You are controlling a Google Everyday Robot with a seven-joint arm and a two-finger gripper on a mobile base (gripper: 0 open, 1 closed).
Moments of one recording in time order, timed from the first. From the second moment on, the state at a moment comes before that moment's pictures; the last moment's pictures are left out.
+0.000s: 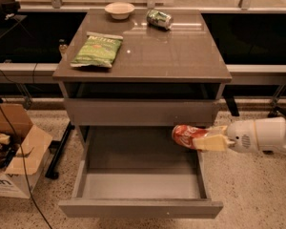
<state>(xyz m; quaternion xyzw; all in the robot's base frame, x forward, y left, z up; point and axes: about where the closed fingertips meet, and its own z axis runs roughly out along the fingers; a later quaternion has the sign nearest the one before) 0.501 -0.191 0.721 -0.30 0.81 0.39 0.32</state>
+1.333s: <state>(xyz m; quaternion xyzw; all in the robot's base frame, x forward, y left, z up) 0.511 -0.152 0.520 -0.21 0.88 0.38 0.20</state>
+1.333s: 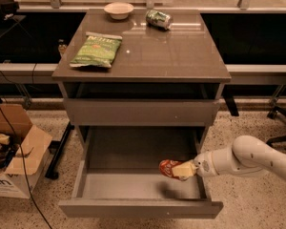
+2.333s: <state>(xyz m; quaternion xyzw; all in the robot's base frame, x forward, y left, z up) 0.507 -0.143 0.426 -0.16 0.93 0.31 0.13</state>
